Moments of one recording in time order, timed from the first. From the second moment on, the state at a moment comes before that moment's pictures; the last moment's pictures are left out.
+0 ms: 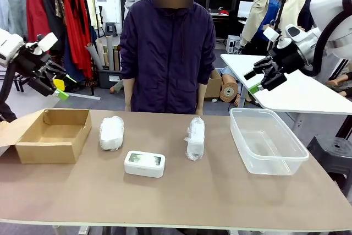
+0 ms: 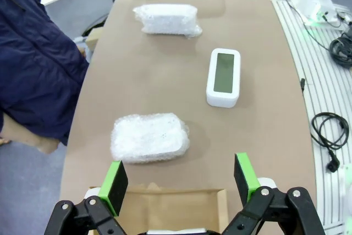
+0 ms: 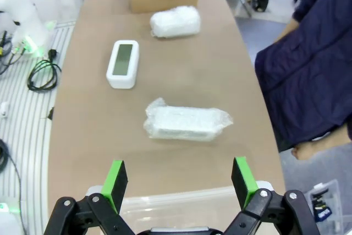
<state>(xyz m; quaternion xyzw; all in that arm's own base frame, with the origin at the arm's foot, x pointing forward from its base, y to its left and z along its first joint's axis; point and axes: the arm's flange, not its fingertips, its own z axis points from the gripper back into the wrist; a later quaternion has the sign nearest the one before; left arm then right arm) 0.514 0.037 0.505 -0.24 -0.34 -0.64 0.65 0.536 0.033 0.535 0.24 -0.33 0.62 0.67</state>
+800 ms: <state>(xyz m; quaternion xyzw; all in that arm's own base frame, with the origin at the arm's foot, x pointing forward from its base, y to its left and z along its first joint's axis) 0.527 0.042 0.500 -0.25 -0.34 -0.63 0.65 0.552 0.023 0.524 0.26 -0.33 0.61 0.67</state>
